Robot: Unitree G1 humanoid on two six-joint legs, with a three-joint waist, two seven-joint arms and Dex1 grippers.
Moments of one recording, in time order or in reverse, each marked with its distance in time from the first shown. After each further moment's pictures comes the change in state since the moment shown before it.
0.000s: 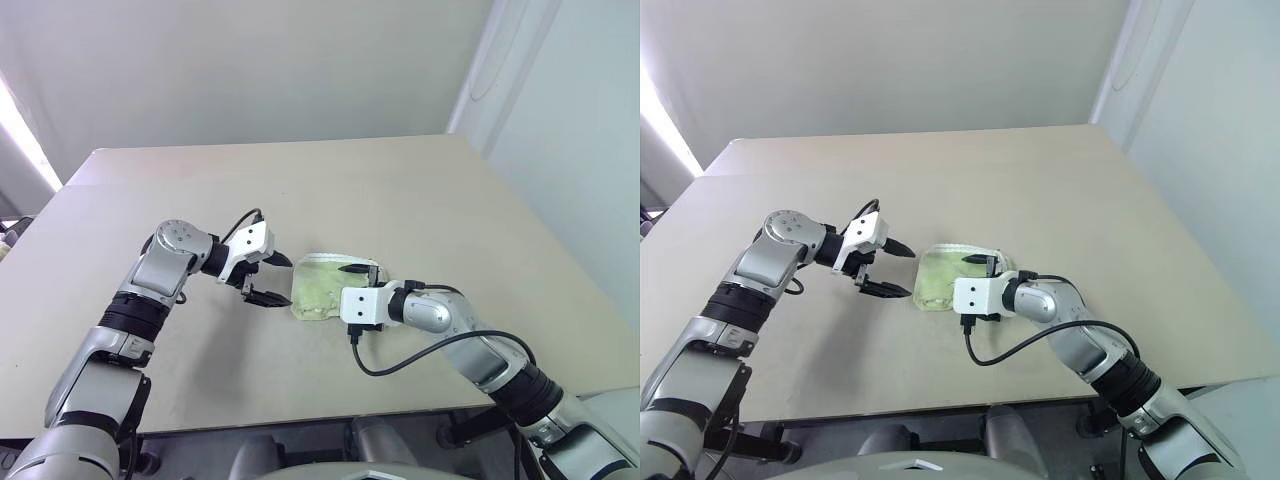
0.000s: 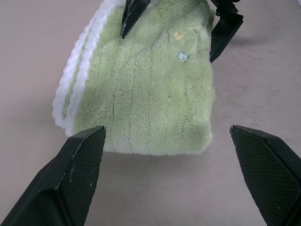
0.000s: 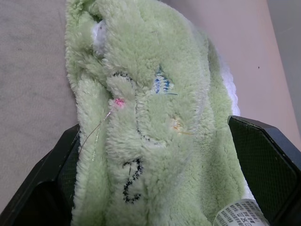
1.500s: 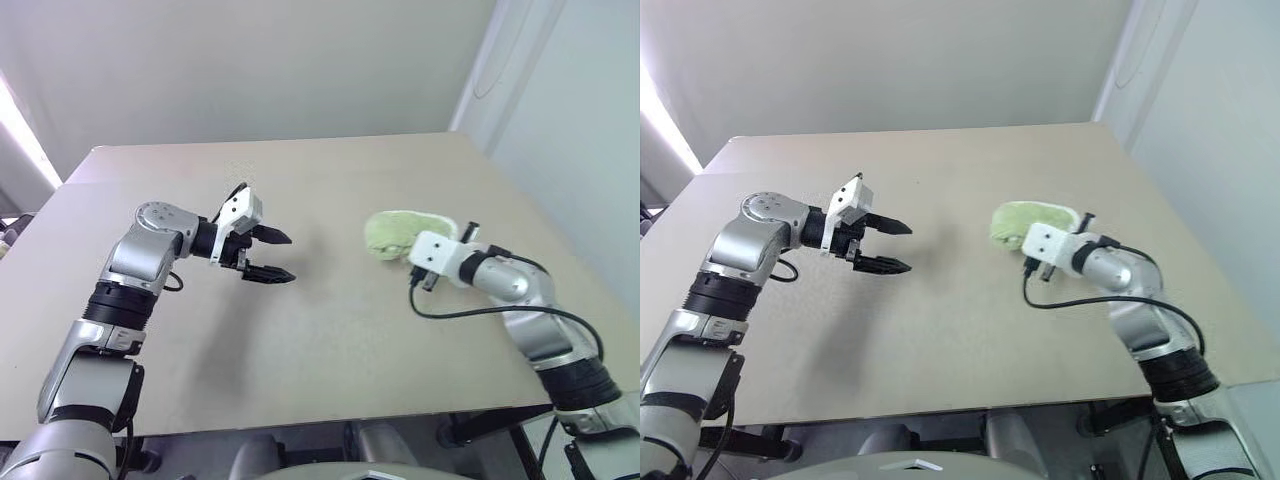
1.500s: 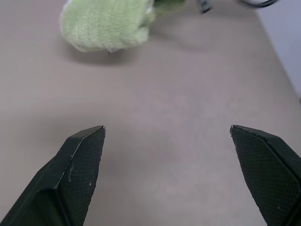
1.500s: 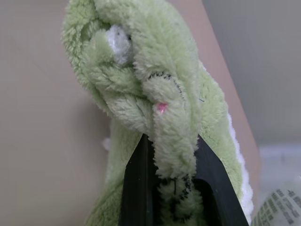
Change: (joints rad) left arm -0.031 0.012 0.115 -0.114 -0.162 0.240 0.023; right arm 0.037 -0.099 -0.444 0.126 0.033 0.014 -0.037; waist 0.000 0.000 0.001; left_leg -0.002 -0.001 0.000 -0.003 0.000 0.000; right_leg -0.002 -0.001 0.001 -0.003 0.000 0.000
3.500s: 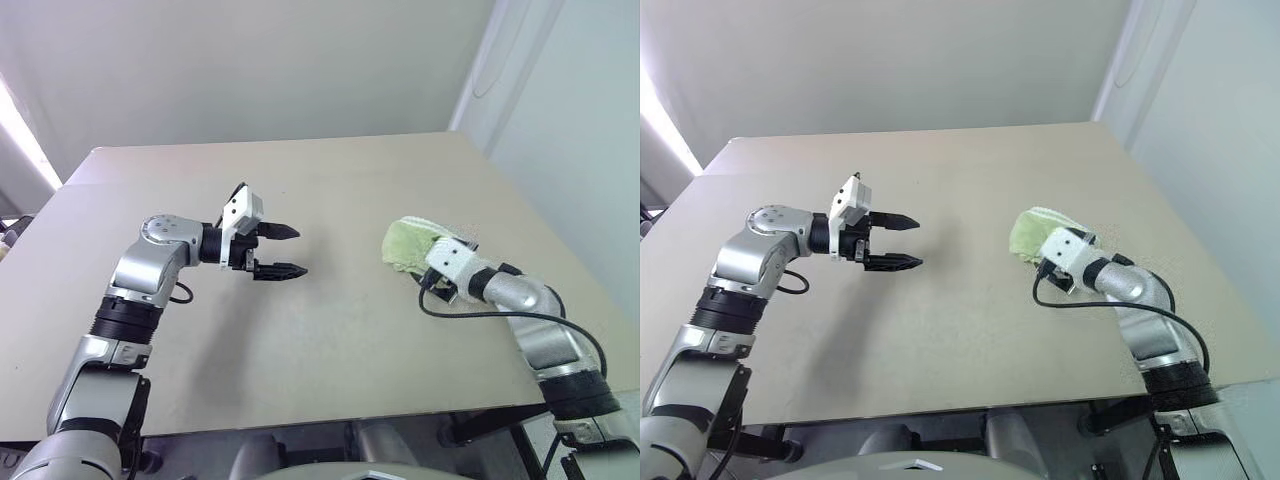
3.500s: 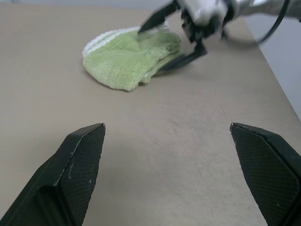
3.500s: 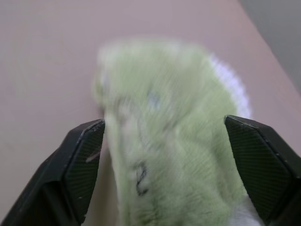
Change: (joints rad) left arm 0.069 -0.027 0.027 -0.068 -0.074 -0.011 0.094; right arm 0.058 0.104 -0.151 -0.093 0.313 0.194 0.091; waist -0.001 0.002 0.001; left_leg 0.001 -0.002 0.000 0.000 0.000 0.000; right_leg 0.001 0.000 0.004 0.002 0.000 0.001
